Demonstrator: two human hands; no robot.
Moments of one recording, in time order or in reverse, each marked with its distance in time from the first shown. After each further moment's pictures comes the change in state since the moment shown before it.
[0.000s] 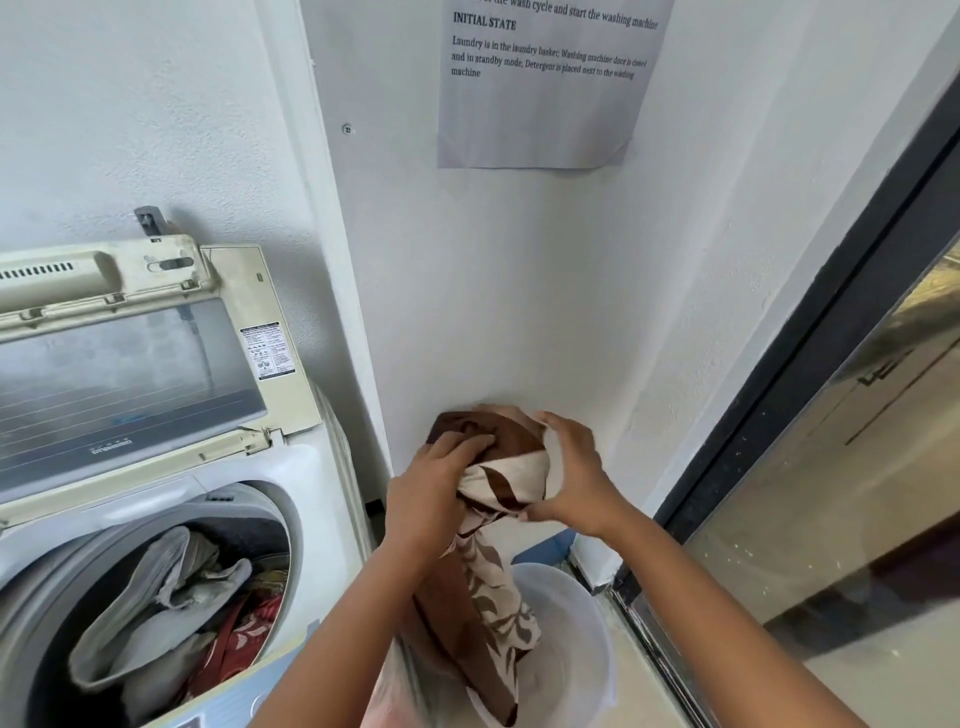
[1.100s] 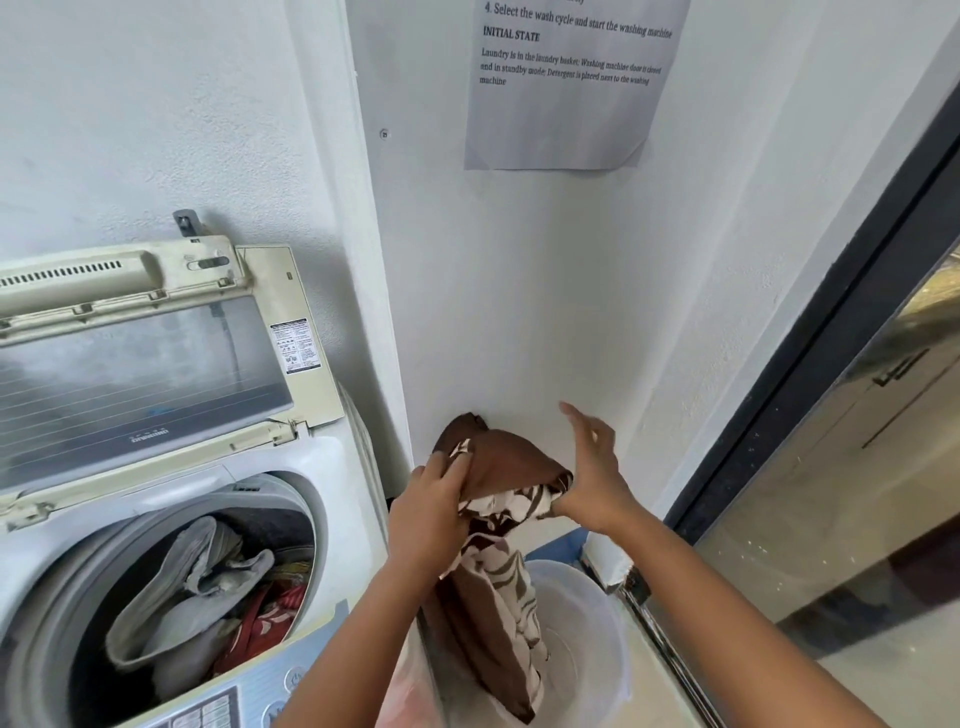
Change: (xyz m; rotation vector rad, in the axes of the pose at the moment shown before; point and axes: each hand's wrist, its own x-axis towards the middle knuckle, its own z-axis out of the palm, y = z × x) left_hand -0.036 -0.020 0.005 0.161 -0.108 -0.149; right_hand -0.011 -0.008 0.012 -0.009 0.020 0.100
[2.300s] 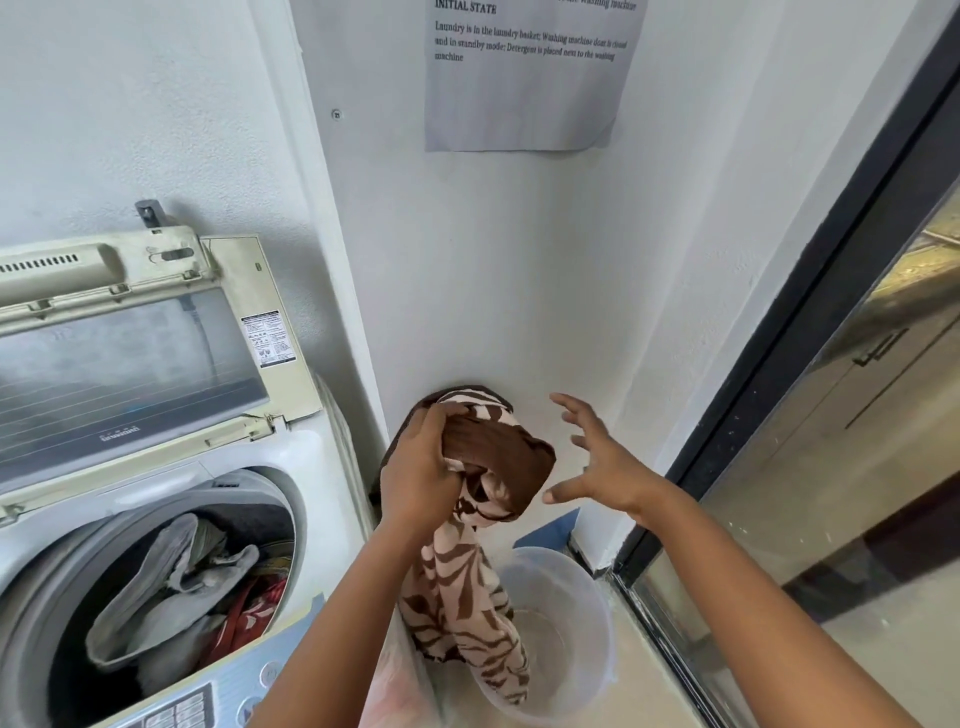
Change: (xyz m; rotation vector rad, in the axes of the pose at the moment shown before) left_hand 0.019 0.030 -0.020 -0.484 0.166 -0.024; right_hand -0.015 0.010 -0.047 0.280 -0.211 0.014
